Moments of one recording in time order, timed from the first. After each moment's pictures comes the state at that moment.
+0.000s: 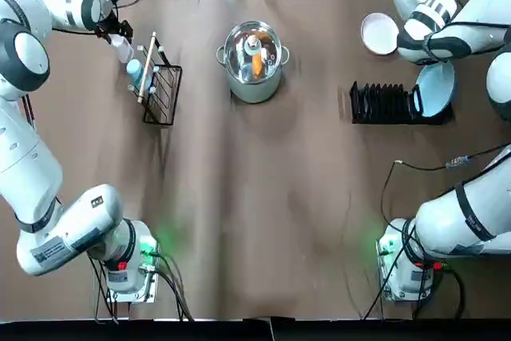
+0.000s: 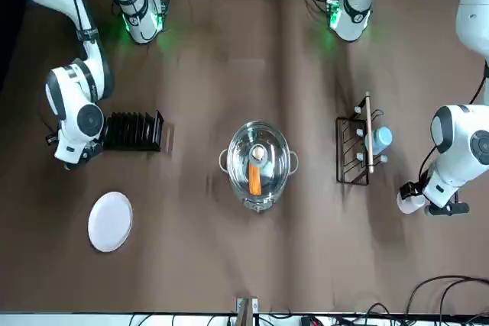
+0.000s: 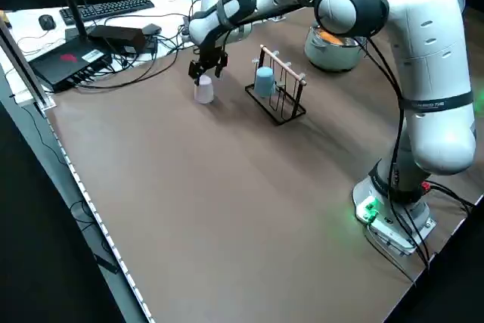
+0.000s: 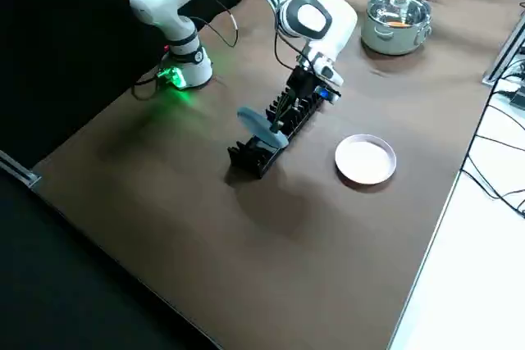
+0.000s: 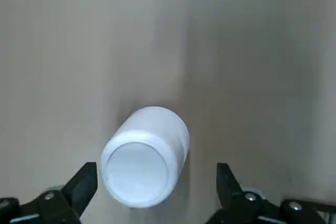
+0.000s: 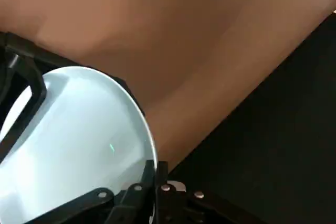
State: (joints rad) left arm 0.47 0.62 -0.32 -1.75 0.36 2.45 -0.07; right arm -0.01 0.27 0.02 -2.11 -0.95 1.92 -0.07
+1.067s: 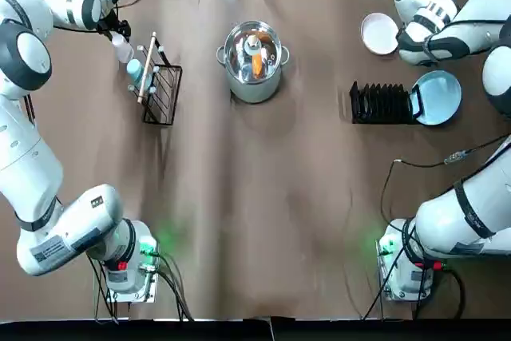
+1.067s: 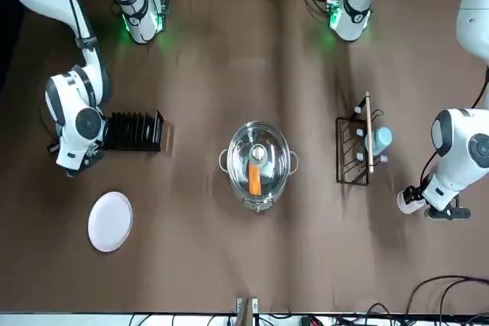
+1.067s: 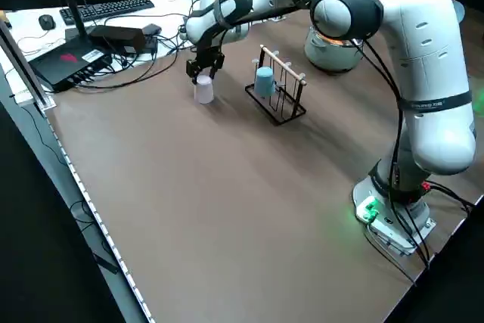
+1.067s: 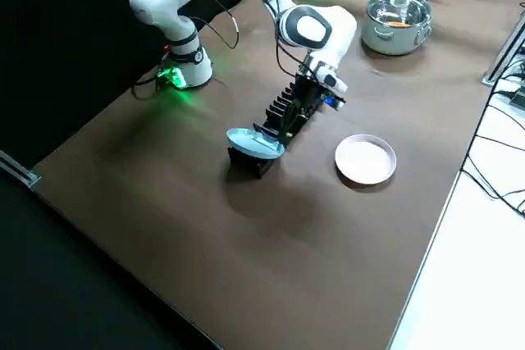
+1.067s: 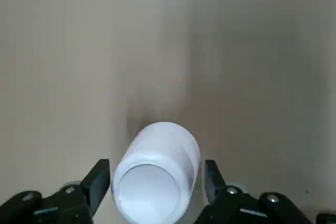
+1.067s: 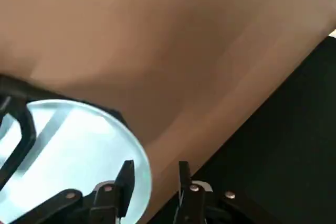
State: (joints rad) left arm 0.47 0.65 -0.32 -1.72 0.41 2.46 -0.06; right arm -0.03 0.31 0.00 -2.08 -0.96 2.03 -0.05
